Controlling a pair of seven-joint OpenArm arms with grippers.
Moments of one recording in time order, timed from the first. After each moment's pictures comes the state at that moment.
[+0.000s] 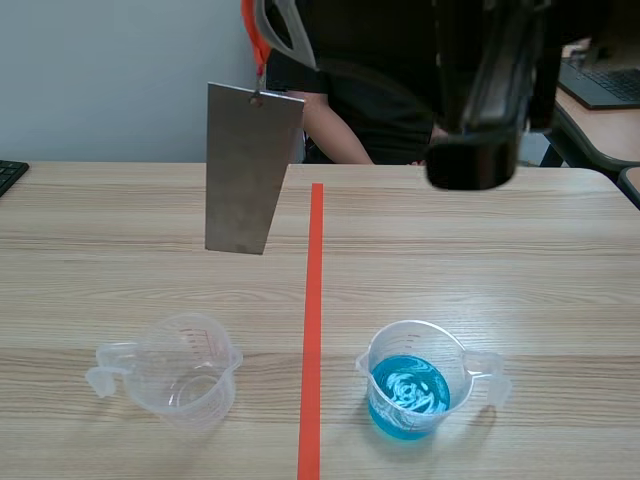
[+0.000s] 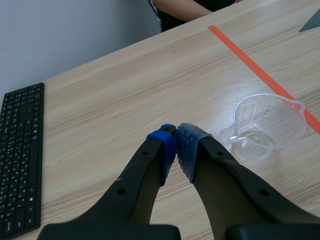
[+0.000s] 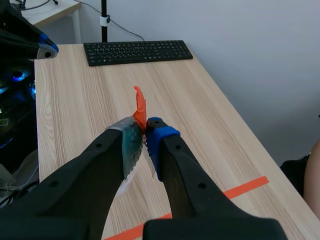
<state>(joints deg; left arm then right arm) 62.3 -11.3 -48.5 122.6 -16.8 -45.1 -13.5 -2.0 19.2 -2.6 139.9 52.7 39.9 -57.7</state>
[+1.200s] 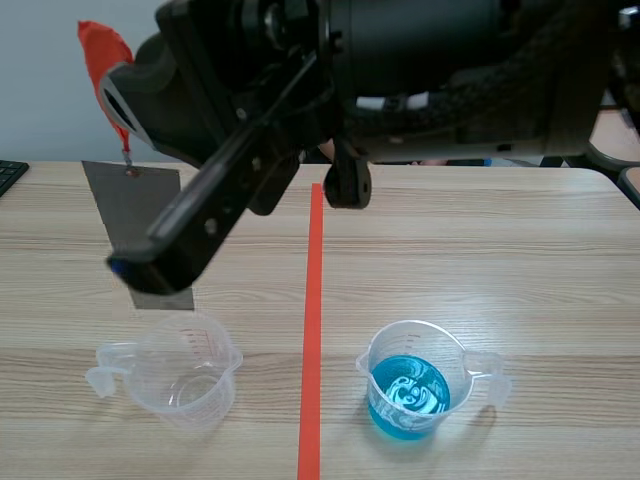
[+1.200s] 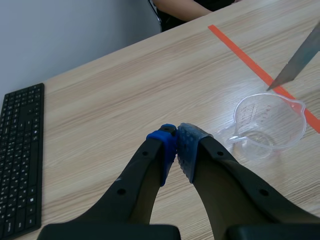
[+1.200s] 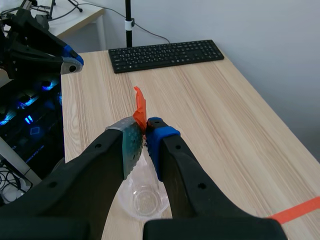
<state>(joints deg) 62.1 -11.3 -48.5 122.6 -16.6 -45.1 -13.4 -2.0 10.6 -21.6 134.7 35.1 35.6 -53.0</state>
